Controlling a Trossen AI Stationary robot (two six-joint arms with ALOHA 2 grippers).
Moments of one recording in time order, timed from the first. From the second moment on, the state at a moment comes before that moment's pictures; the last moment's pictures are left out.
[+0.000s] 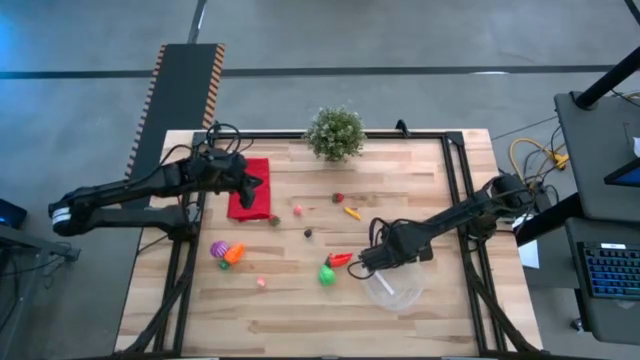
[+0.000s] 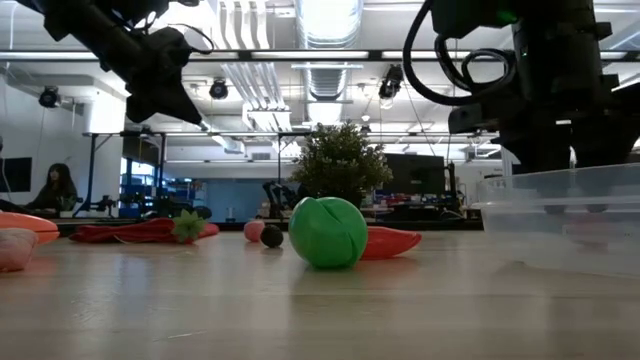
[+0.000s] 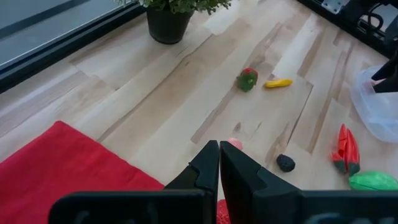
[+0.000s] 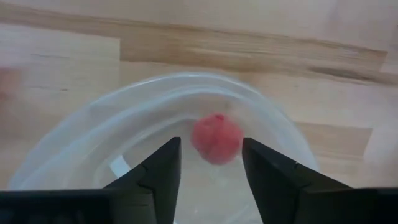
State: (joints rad) left arm 0.37 0.79 0.66 -0.49 -0.03 -0.34; right arm 0.36 1.74 1.13 -1.04 0.00 1.80
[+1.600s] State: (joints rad) left arm 0.36 0.60 0.67 -0.43 0.08 -0.34; right arm -0.13 1.86 1.32 -0.85 0.06 0.58
